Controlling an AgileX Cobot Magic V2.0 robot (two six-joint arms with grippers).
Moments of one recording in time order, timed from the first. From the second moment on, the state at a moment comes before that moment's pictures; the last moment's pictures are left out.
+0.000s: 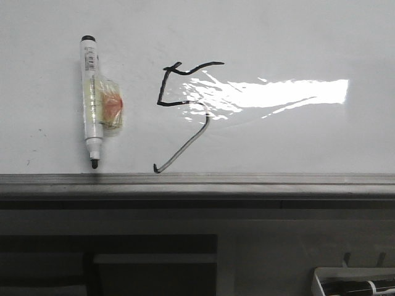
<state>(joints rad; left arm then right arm) -0.76 0.27 -0.33 -0.88 -0.06 0.81 0.35 0.10 -0.32 0.76 0.21 -1.00</state>
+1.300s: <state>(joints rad) -0.21 -0.01 0.00 -0.02 0.32 0.05 0.35 0.10 -0.32 0.77 0.21 -1.00</state>
